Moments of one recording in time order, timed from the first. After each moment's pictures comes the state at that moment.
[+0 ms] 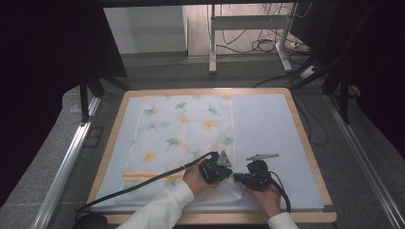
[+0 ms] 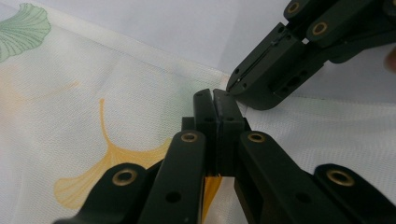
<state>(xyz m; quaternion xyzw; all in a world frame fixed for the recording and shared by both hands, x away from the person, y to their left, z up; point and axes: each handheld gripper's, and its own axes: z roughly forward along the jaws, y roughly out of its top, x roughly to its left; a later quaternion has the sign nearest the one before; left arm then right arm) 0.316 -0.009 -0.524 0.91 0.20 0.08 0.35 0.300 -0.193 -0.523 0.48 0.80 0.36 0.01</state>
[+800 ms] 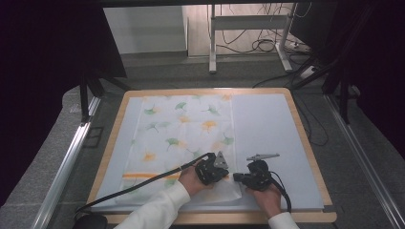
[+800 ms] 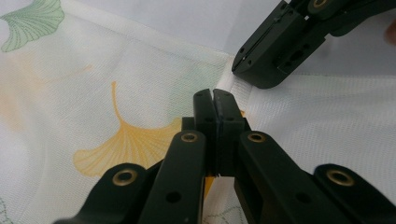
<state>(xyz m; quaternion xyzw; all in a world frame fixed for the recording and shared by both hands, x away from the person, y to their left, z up) 0.312 0.002 -0.523 0.91 0.20 0.09 0.34 0.302 -0.194 -0.524 0.47 0.80 0.36 0.00</state>
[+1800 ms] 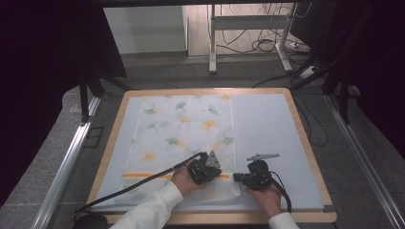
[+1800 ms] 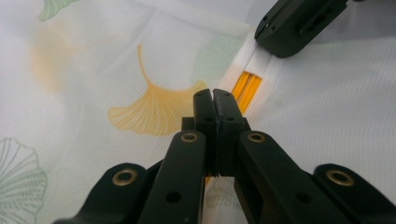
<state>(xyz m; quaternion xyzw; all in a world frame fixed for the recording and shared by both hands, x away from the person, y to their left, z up) 0.310 0.026 -0.523 0.91 0.22 0.10 0.33 0.301 -0.195 -0.524 0.47 0.81 0.36 0.01</state>
